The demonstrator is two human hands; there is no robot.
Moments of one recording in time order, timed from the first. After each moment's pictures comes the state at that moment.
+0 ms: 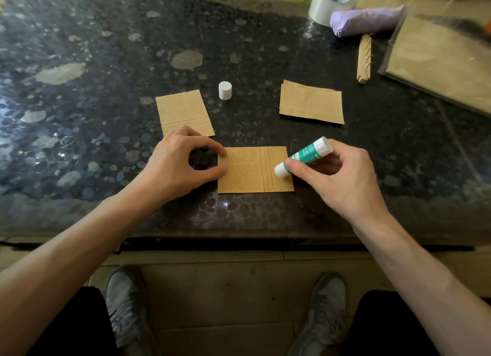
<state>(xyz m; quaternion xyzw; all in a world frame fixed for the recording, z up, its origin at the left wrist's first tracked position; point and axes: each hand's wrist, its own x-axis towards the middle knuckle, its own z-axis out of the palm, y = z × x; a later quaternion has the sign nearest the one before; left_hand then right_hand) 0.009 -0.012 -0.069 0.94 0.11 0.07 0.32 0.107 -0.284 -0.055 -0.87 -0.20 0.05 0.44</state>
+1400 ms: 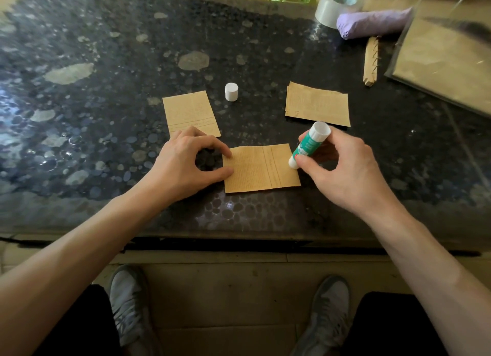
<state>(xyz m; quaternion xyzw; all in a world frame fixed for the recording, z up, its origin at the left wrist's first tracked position) 0.009 -0.011 -0.070 0.94 0.11 0.06 0.32 0.118 -0.272 -0.040 -0.90 -0.27 0.03 0.35</state>
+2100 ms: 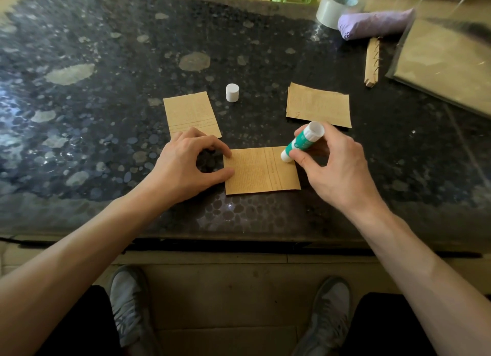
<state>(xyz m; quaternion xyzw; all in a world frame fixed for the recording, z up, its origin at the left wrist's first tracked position) 0.008 -0.011 -0.071 0.94 0.11 0.07 0.32 0.120 -0.257 -0.050 -0.88 -0.28 -0.01 0.37</state>
